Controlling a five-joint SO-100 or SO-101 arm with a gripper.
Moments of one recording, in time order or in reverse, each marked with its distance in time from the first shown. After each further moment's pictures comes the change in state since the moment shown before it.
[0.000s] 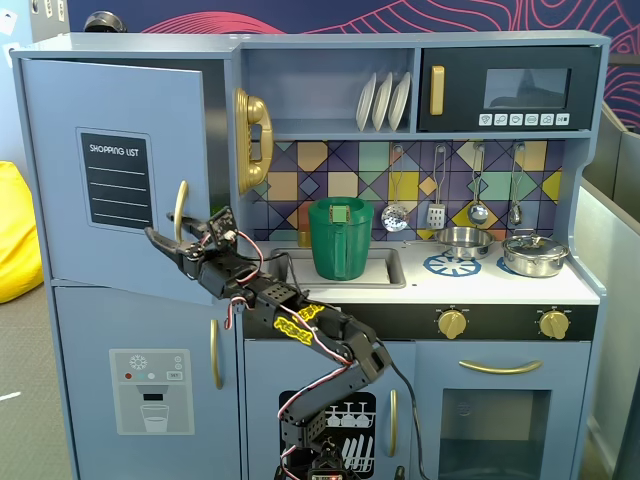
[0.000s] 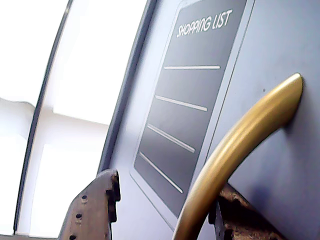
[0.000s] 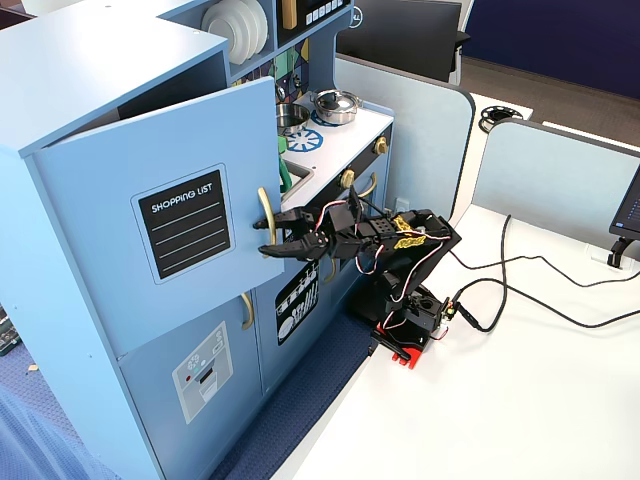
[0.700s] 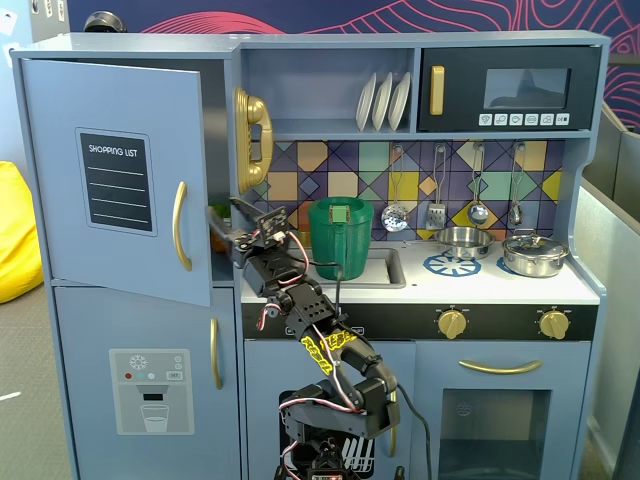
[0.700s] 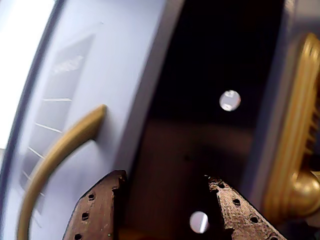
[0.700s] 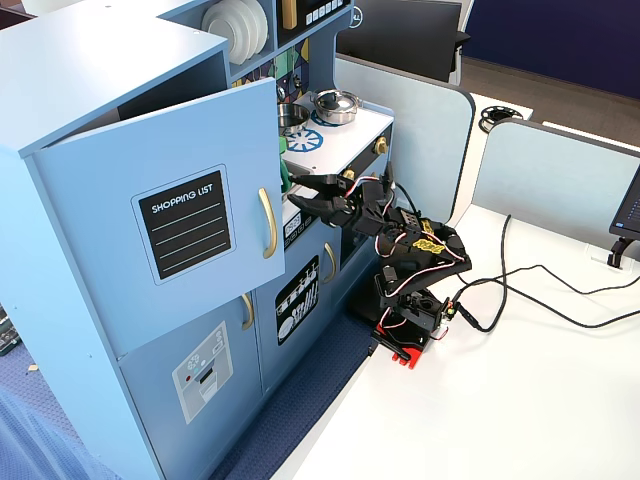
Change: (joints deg) arm 20.2 22.4 5.4 11.8 5.8
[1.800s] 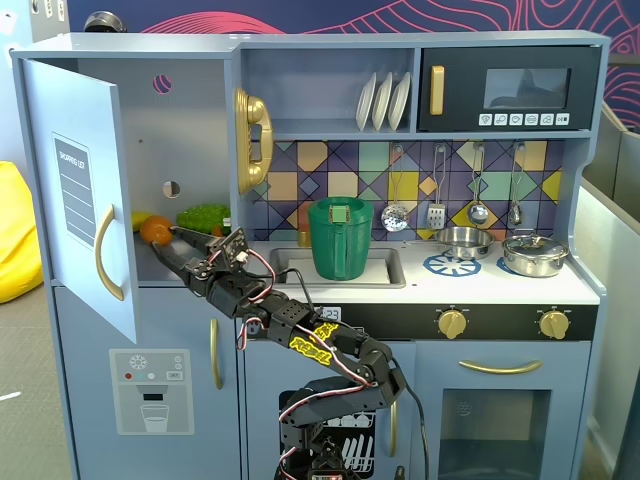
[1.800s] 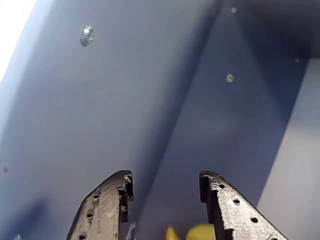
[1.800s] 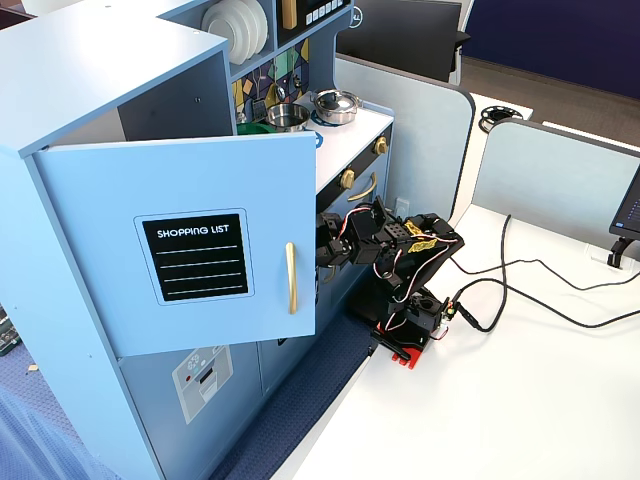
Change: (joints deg) arm -22.6 -10.3 5.8 -12.5 -9.3
